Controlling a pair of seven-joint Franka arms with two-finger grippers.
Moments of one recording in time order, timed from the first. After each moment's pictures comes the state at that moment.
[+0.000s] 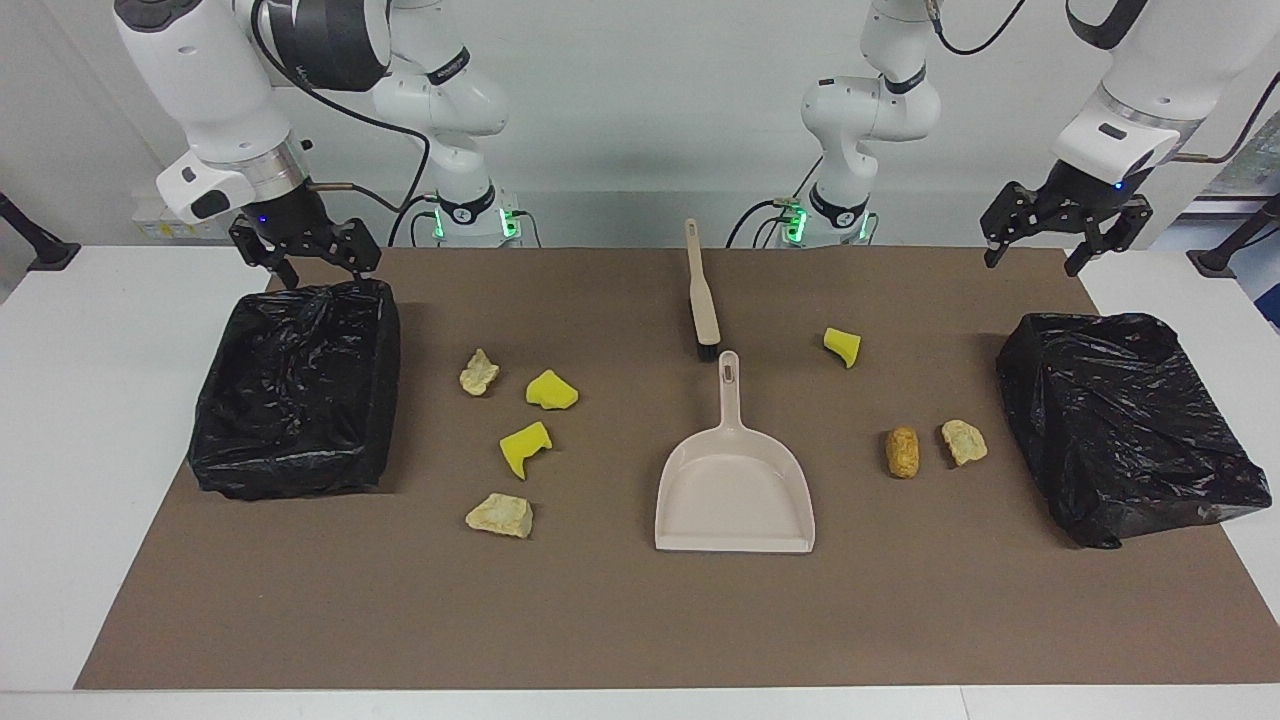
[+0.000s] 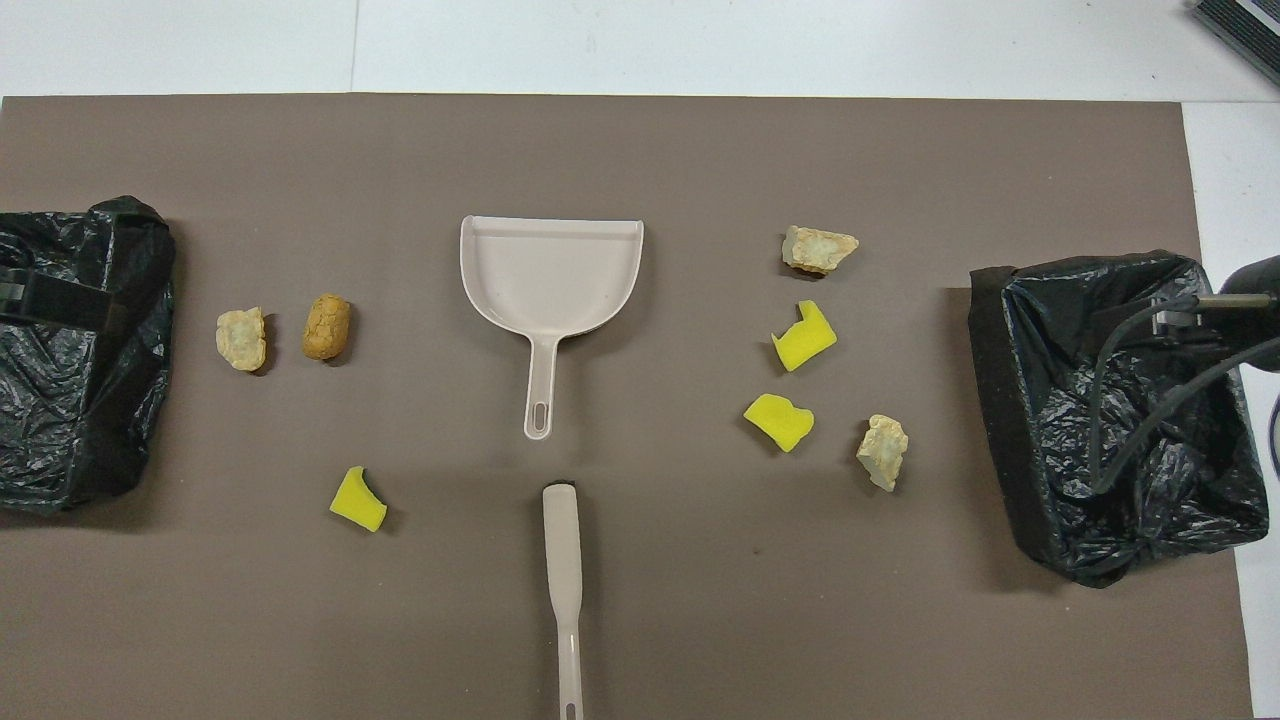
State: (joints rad) left arm -0.17 0.01 0.13 -1.48 -0.02 1.53 0.16; right arm -0.15 -0.04 0.11 -1.70 0.00 1.66 0.03
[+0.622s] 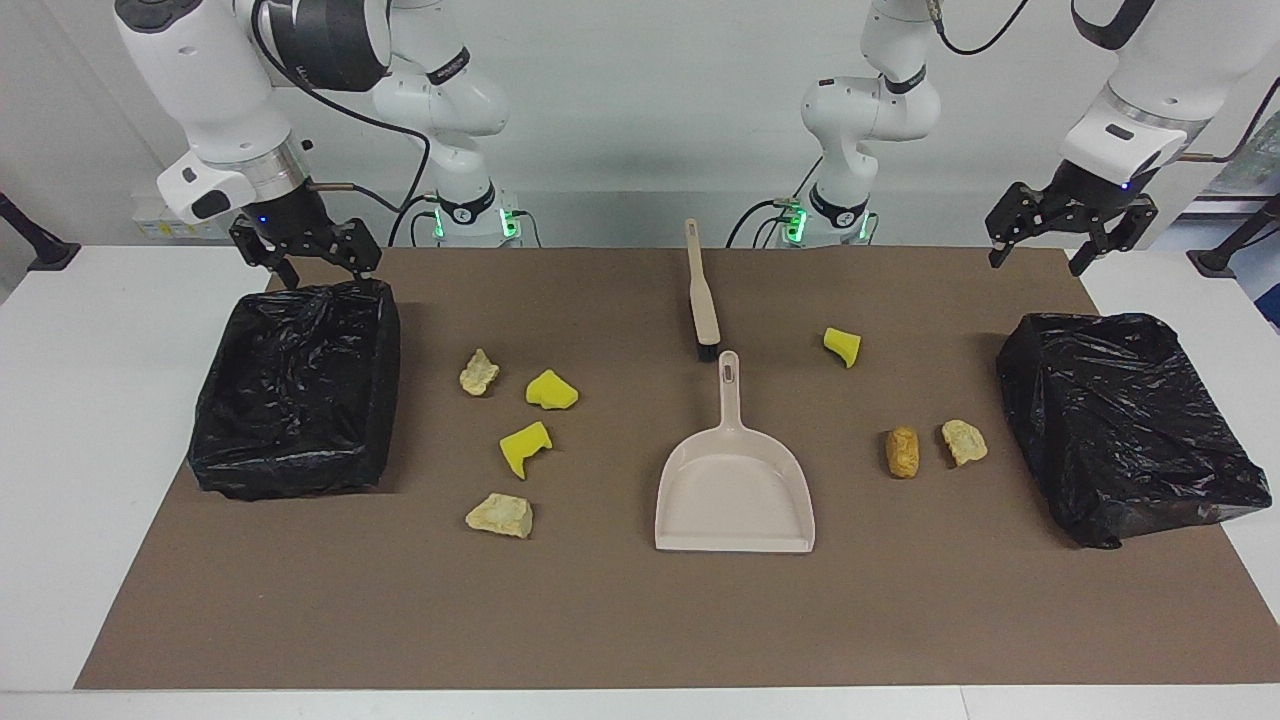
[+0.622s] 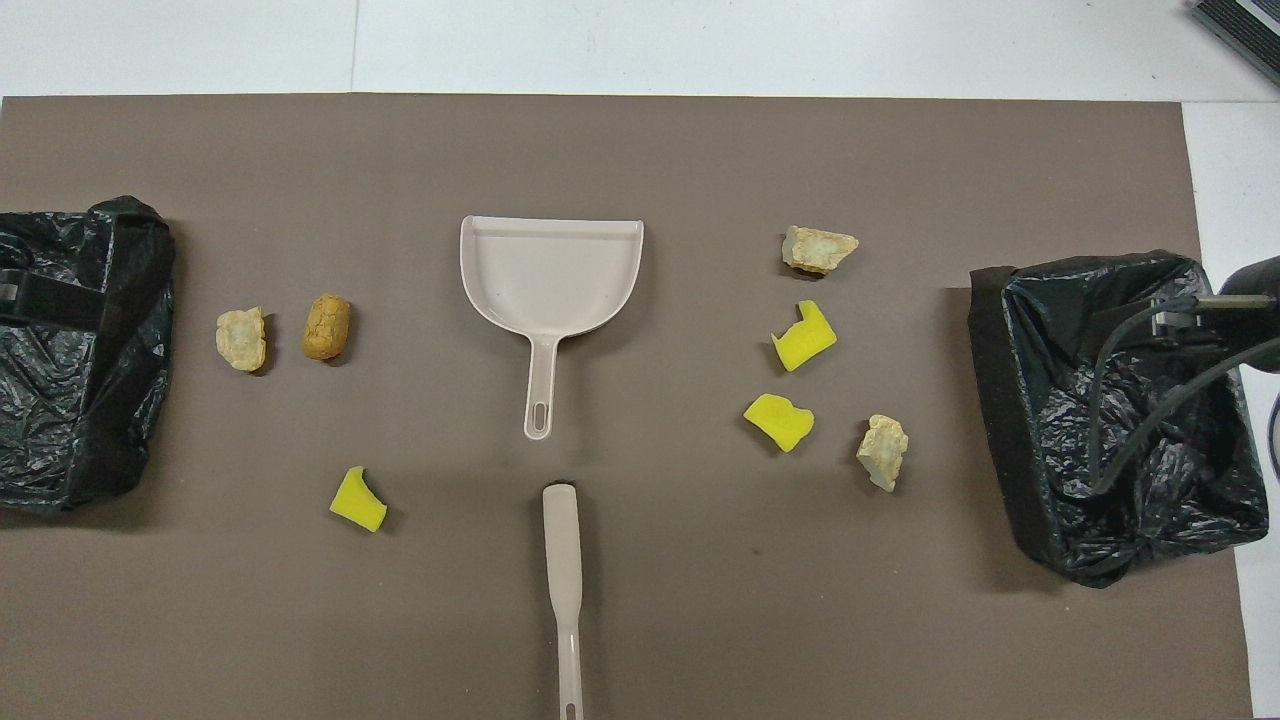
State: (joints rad) left arm -0.16 0.01 0.13 -1.48 -0.02 1.53 0.16; right arm -0.15 -0.04 0.11 -1.71 0.00 1.66 0.03
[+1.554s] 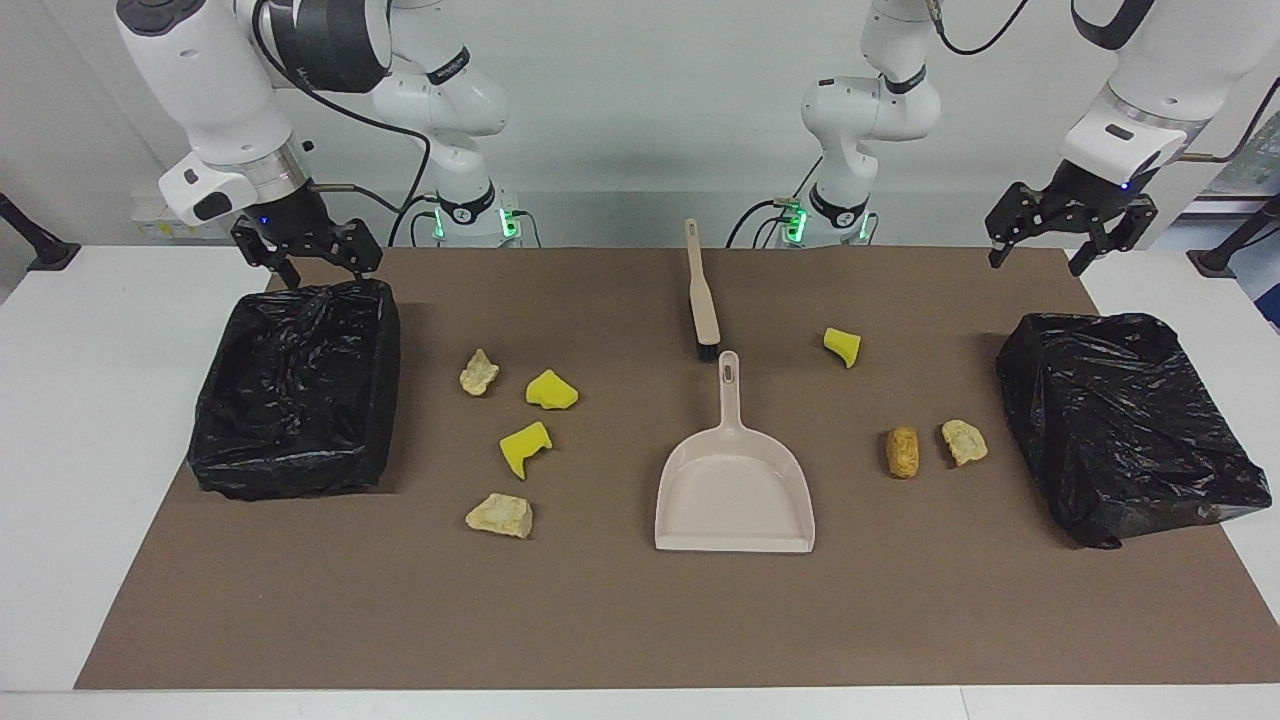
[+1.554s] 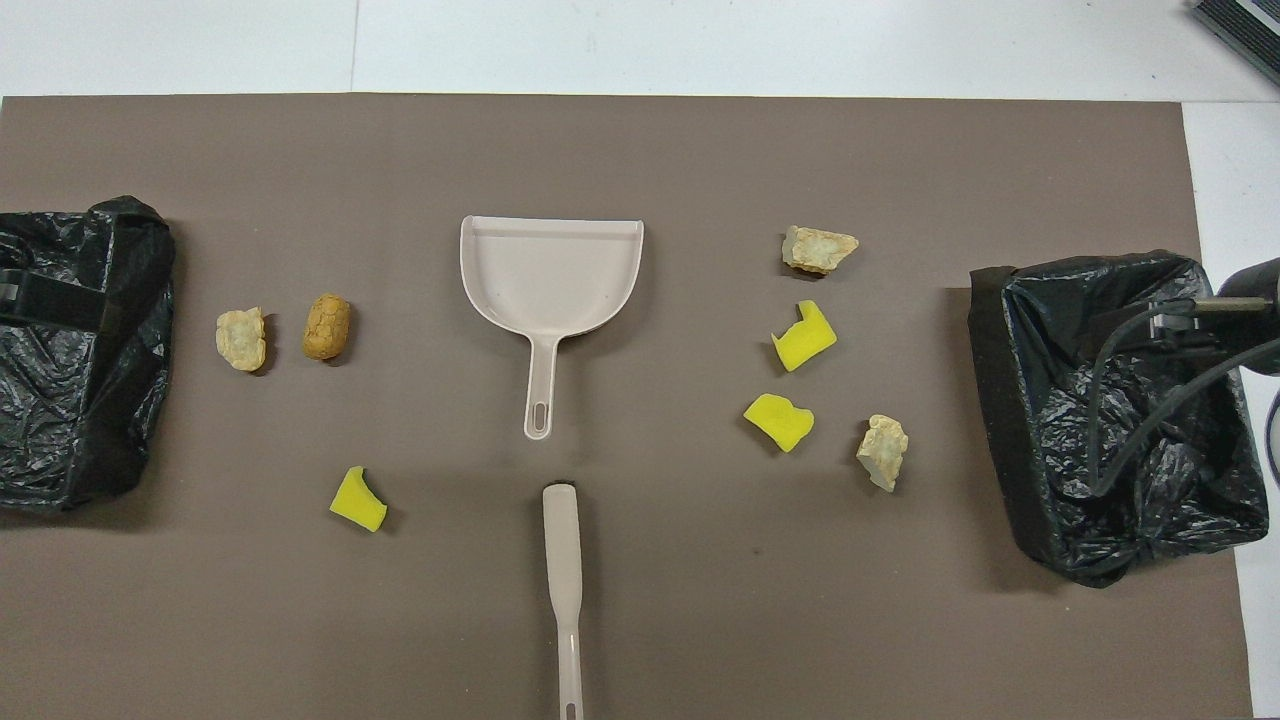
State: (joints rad) left arm -0.16 0.01 0.13 -1.48 -0.02 1.53 0.16; right arm -0.15 -0.05 0.11 -1.71 0.00 1.66 0.03
